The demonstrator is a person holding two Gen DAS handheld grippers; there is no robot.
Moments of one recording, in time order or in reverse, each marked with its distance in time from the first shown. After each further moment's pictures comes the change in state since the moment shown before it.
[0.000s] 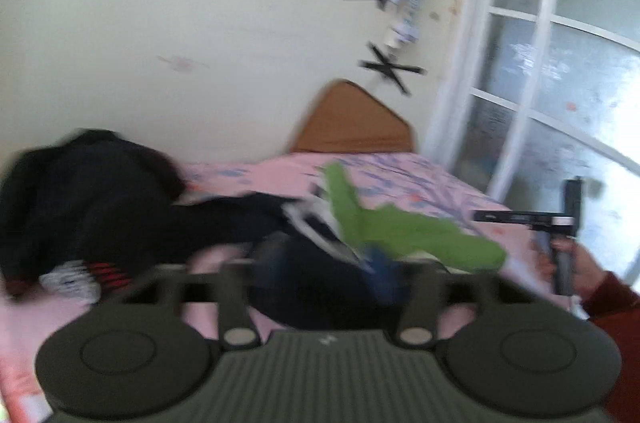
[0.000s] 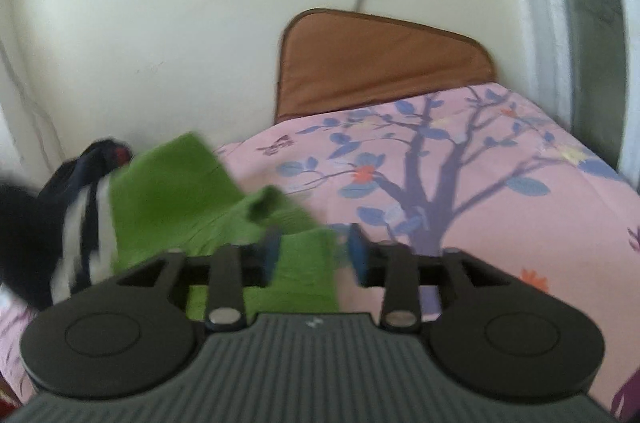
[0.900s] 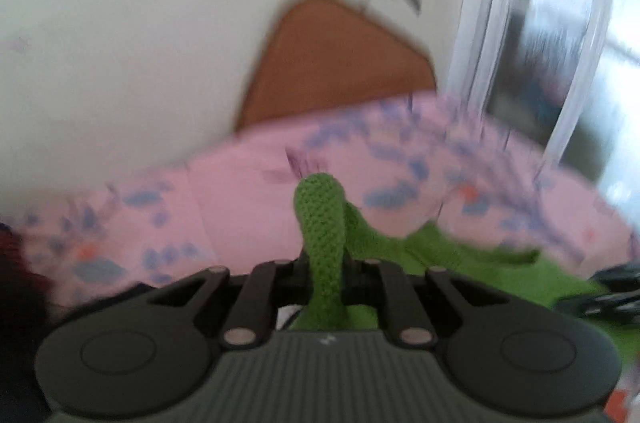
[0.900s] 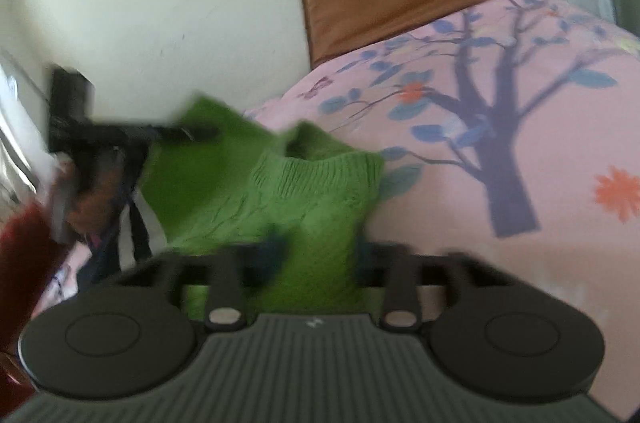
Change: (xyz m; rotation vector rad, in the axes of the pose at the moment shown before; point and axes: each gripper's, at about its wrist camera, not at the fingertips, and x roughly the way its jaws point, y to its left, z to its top) left arm 0.269 -0.039 0.083 0.137 0.225 -0.077; right arm 0.042 -0.001 -0.056 0.143 0.093 0.221
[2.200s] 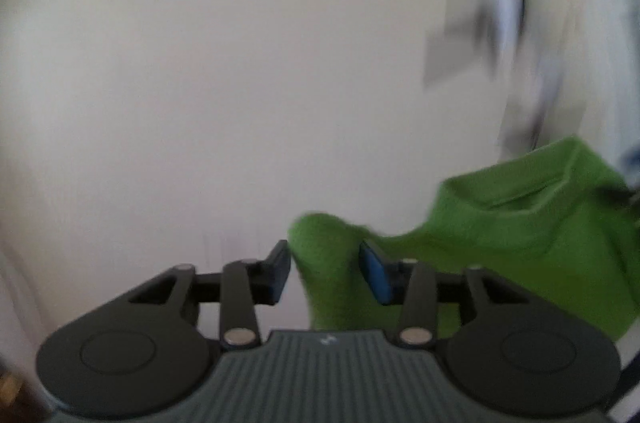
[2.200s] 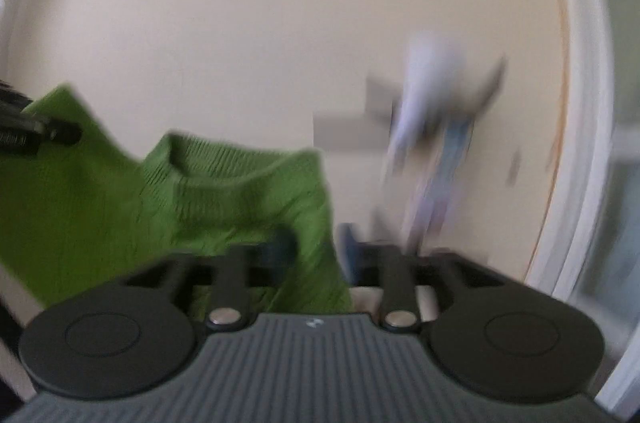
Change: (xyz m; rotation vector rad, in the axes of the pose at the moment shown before) left arm -0.029 -0.051 0.061 -0.002 -0.190 0.657; right arm 0.009 0.131 0.201 -0.651 -0.387 -0.437
